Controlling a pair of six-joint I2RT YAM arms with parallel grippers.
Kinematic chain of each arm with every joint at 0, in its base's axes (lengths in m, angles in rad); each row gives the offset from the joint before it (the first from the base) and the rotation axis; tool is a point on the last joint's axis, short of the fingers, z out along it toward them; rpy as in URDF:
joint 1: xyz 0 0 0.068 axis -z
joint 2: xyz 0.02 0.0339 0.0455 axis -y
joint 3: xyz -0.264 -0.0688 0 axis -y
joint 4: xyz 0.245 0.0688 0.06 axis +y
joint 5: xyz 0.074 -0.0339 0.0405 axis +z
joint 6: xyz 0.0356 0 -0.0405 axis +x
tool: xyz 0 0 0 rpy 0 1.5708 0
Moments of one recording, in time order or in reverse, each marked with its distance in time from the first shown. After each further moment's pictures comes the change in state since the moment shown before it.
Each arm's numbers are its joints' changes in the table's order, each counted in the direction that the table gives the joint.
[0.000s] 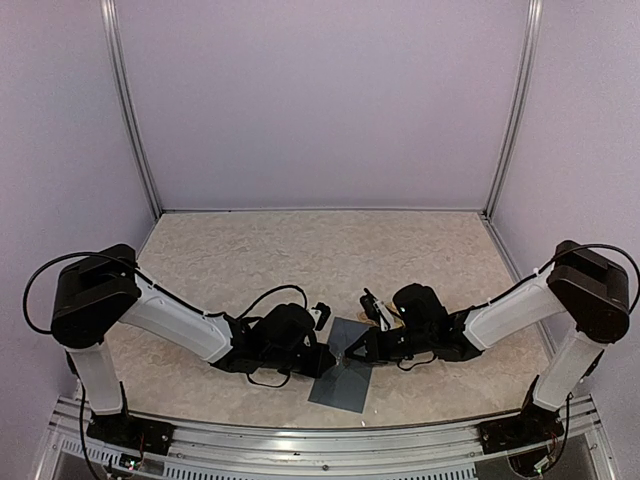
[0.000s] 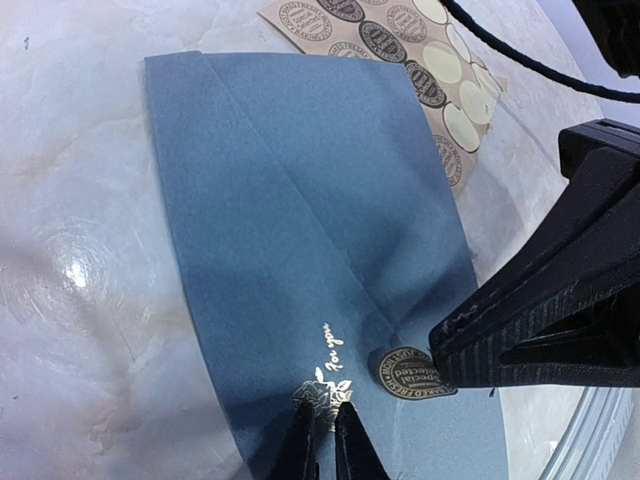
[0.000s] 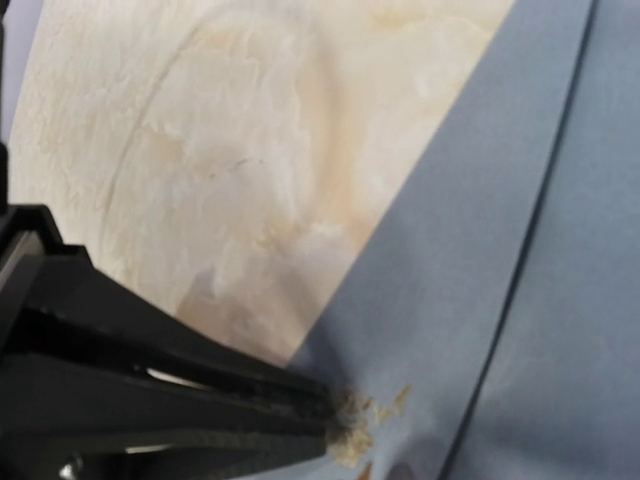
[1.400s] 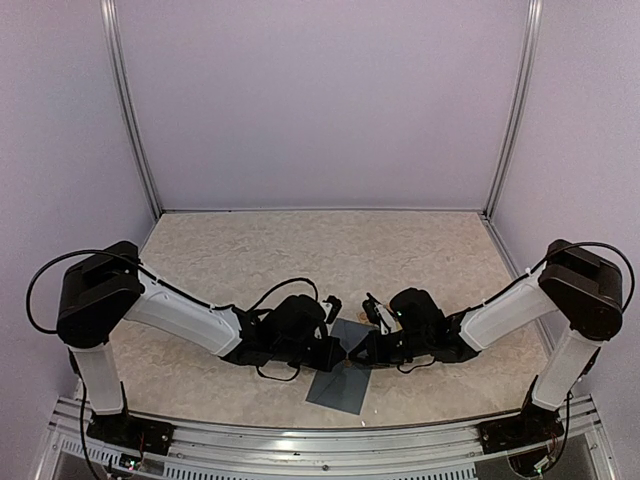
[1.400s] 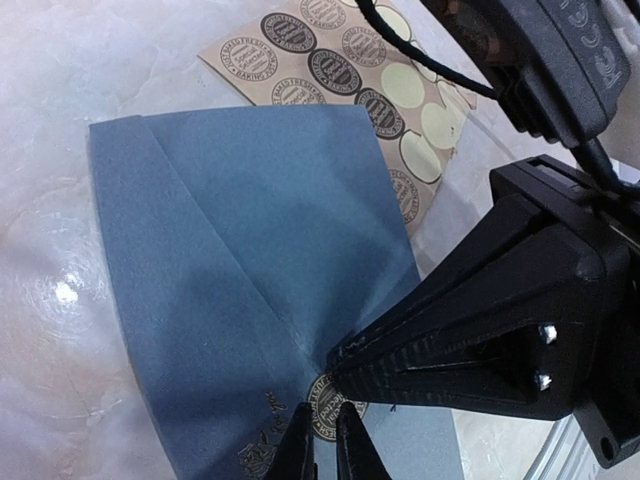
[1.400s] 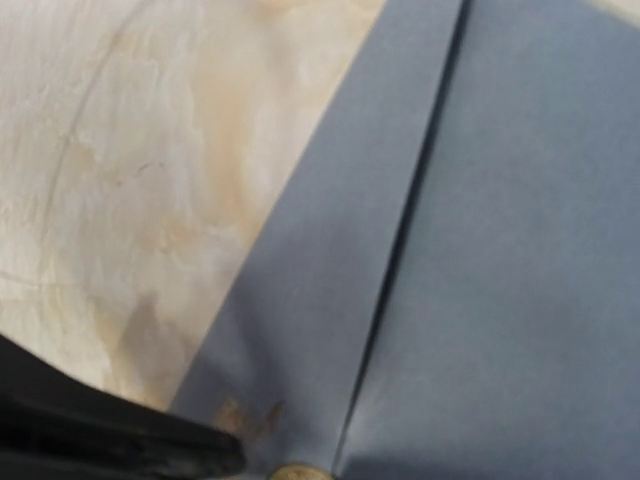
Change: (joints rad) left arm 0.001 -0.024 0.098 0.056 -0.015 0.019; right arm 0.000 -0.040 0.004 0.028 -0.060 0.002
